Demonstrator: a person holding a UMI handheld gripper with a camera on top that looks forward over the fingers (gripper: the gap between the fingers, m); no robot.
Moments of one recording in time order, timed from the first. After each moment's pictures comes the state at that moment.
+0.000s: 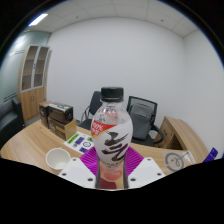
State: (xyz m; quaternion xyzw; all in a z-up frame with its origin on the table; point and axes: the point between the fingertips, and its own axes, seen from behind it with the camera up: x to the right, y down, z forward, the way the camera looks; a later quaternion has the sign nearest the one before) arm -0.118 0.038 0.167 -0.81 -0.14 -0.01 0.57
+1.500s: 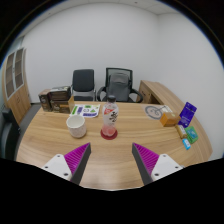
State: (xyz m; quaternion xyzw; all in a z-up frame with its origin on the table) arm -0.112 -0.195 0.166 -0.90 0.02 -0.05 0.44
